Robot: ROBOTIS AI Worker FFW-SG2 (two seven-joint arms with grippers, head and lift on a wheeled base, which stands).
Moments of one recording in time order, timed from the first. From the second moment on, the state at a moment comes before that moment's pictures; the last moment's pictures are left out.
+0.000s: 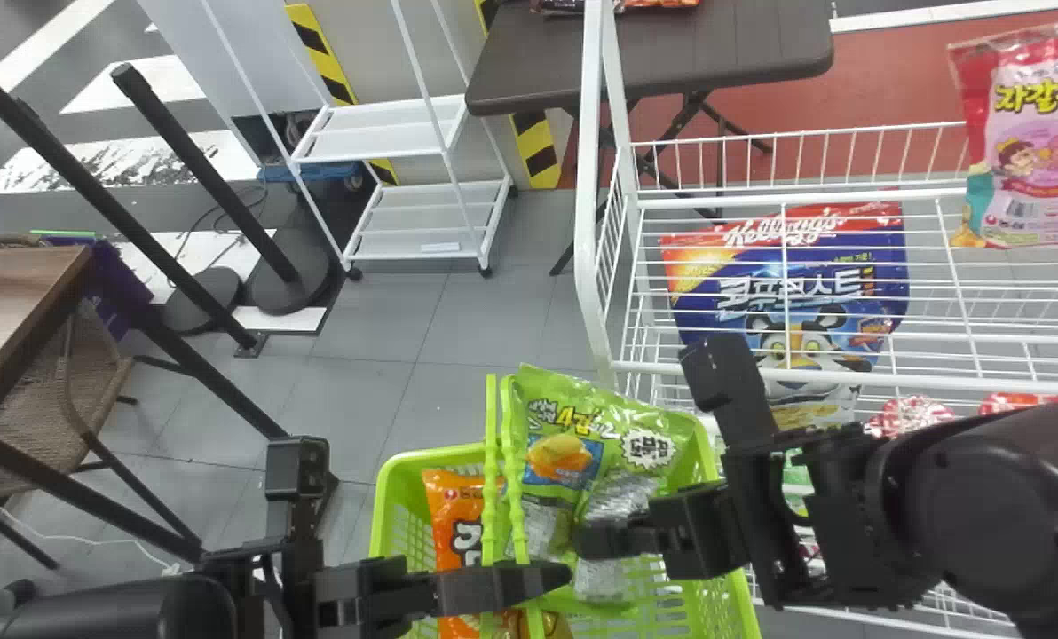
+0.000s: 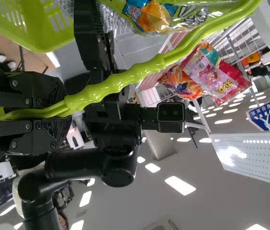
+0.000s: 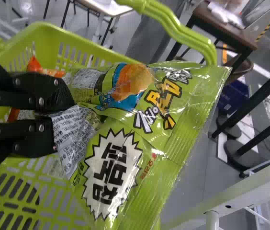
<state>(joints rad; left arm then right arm) 0.47 0.24 0.44 -2.03 0.36 1.24 -1.57 -0.09 -0.04 0.51 -1.77 -0.69 1.30 0.10</state>
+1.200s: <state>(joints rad) 0.46 0.25 0.44 -2.00 0.37 1.23 -1.57 0.09 -0.14 -0.07 -2.23 -0.50 1.37 0.14</state>
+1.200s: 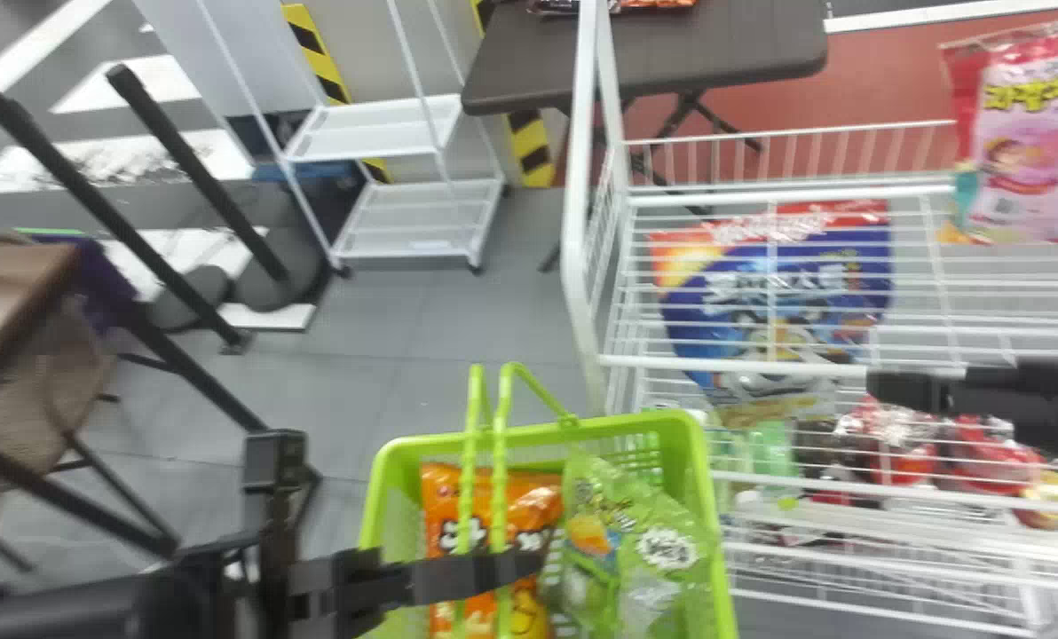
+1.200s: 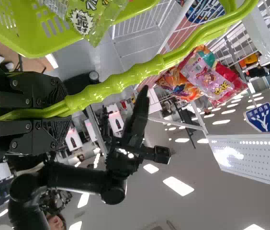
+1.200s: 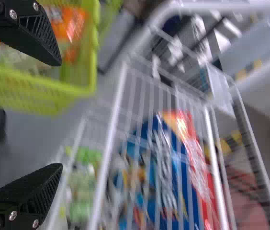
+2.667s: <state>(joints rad) 0.46 0.25 0.45 -1.98 0.37 1.22 -1.57 -0.21 -0.11 -0.02 -1.64 -0.10 0.62 0.11</state>
